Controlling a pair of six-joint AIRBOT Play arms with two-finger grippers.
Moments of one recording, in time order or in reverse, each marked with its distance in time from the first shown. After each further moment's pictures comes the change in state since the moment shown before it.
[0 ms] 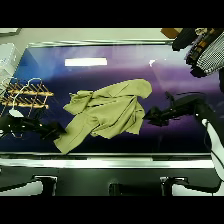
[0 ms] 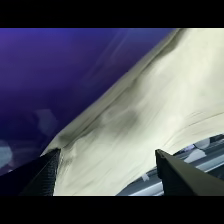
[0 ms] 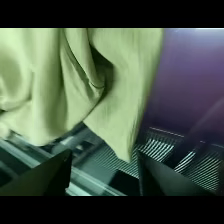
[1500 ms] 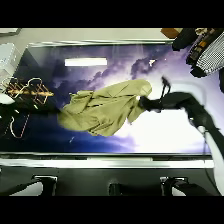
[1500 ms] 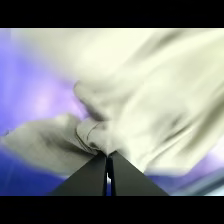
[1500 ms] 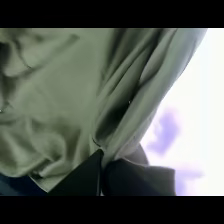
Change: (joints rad) left arm -0.072 0.125 0.317 -0.133 0.062 -0.013; right arm 0.223 0.247 0.083 -0.062 0.361 0.199
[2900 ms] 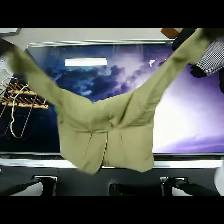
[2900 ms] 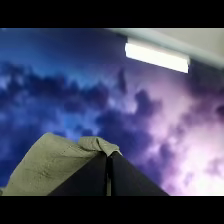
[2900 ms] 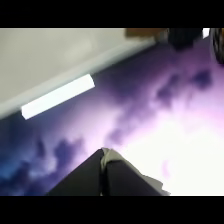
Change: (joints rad) left arm -0.068 -0.040 0.669 0.292 0.119 -0.416; right arm 0.001 -0.170 0.930 -0.882 -0.216 0.653
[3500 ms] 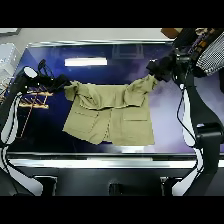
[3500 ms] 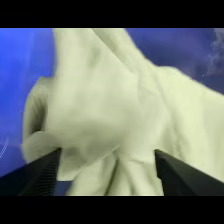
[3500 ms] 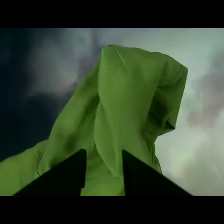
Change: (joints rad) left arm -0.075 -0.575 -0.018 -0.069 0.049 0.022; right arm -0.008 -0.504 -0.010 0.219 0.048 -0.053
